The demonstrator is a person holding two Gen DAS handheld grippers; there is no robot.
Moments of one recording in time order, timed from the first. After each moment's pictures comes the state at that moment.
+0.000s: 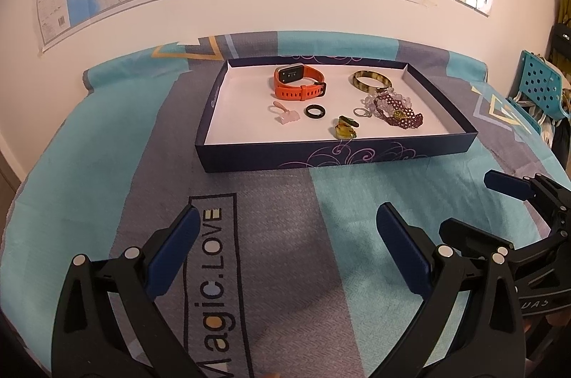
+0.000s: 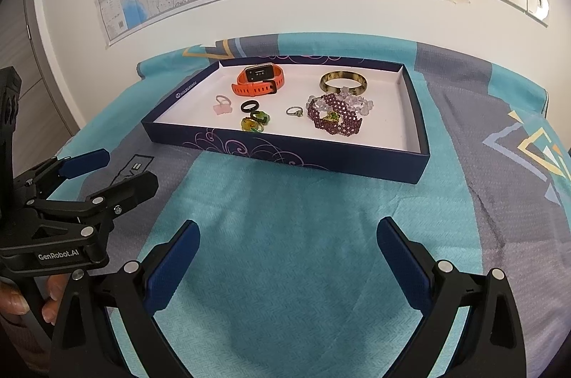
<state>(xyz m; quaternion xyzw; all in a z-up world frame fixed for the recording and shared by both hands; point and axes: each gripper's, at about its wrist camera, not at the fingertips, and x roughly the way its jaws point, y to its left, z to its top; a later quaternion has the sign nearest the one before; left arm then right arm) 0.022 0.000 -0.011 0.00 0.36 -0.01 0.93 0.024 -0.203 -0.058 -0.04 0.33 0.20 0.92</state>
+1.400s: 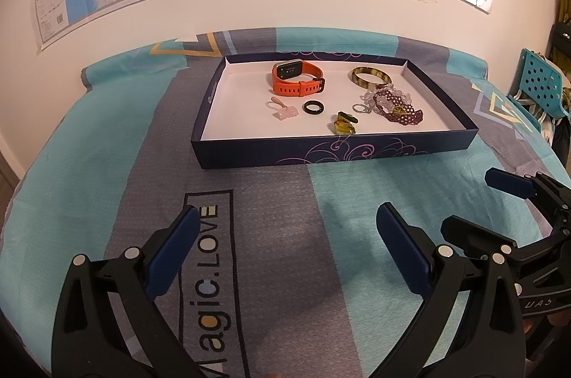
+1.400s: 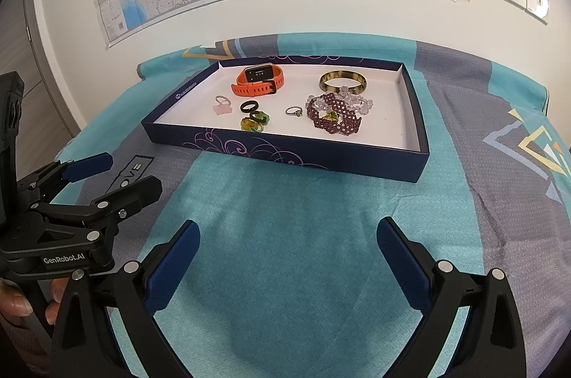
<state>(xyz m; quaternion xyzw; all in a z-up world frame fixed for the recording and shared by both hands) 0.022 -0.001 -0.015 0.00 0.36 -0.01 0.93 0.025 -0.204 -0.058 -0.04 0.33 0.21 0.92</state>
